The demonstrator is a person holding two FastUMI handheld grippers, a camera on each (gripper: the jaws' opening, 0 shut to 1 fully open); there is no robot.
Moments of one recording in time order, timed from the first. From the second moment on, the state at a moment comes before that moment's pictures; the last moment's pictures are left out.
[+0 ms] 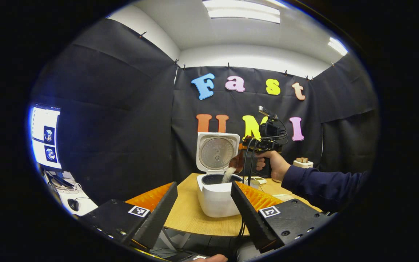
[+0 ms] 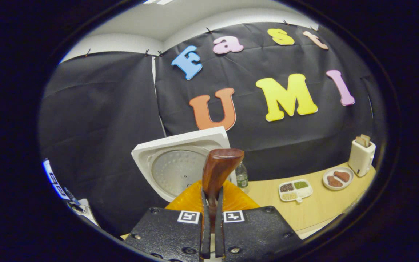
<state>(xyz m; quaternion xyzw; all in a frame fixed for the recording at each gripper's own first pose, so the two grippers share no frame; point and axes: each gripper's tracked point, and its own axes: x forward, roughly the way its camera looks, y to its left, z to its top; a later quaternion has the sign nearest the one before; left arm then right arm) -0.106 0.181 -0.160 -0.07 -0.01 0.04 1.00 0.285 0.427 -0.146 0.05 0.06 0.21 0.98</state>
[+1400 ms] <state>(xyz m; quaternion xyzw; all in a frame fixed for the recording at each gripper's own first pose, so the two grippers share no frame) -0.098 0.140 -0.154 -0.07 0.01 0.02 1.00 0.217 0.349 -0.101 -0.14 -0.09 0.23 0.96</state>
